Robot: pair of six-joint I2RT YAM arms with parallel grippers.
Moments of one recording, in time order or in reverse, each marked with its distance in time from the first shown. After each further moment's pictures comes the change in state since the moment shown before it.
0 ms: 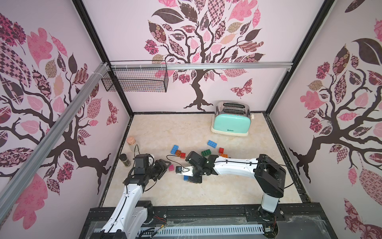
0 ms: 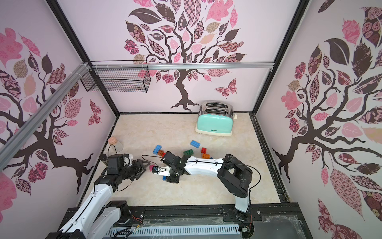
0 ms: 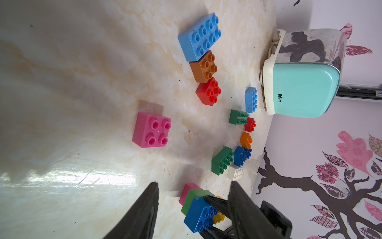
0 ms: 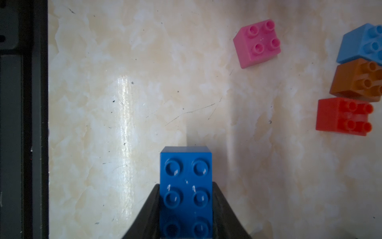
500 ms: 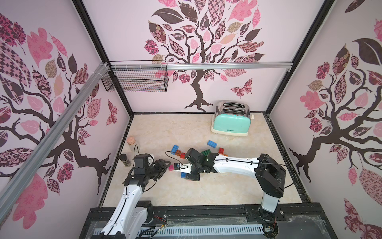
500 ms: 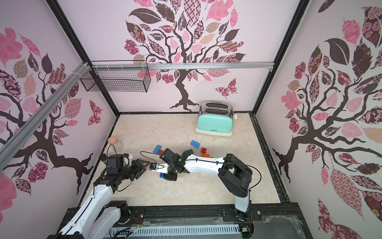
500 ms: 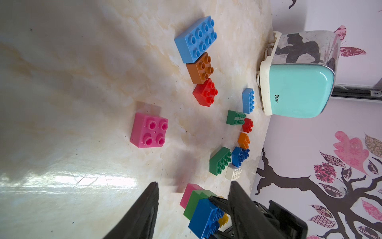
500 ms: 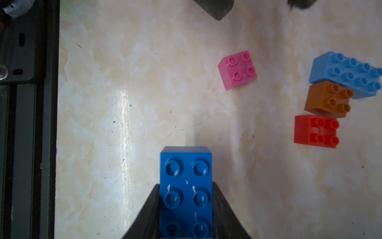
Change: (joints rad) left arm 0.000 -0.019 0.000 -0.001 -0.002 -0.006; right arm -0.011 0.002 0.049 0.014 -0.014 0.026
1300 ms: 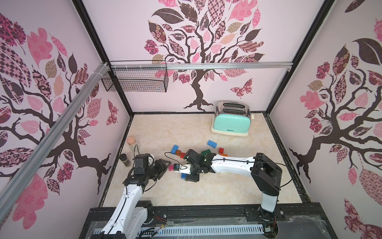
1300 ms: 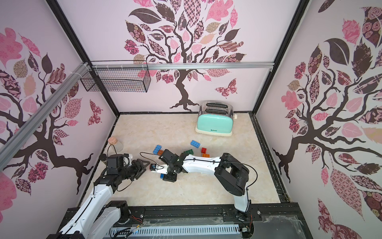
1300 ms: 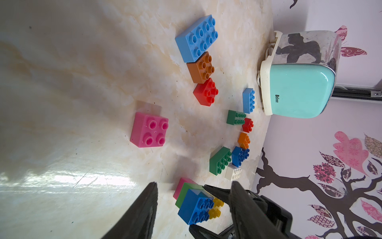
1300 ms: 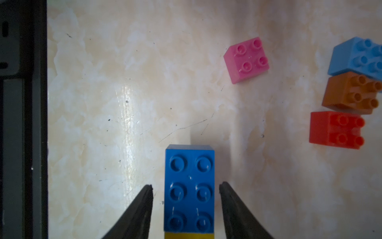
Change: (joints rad) left arm 0.000 0.009 0.000 0.003 0.005 -0.002; right arm -0.001 0.039 0.019 -0.023 -0.008 0.000
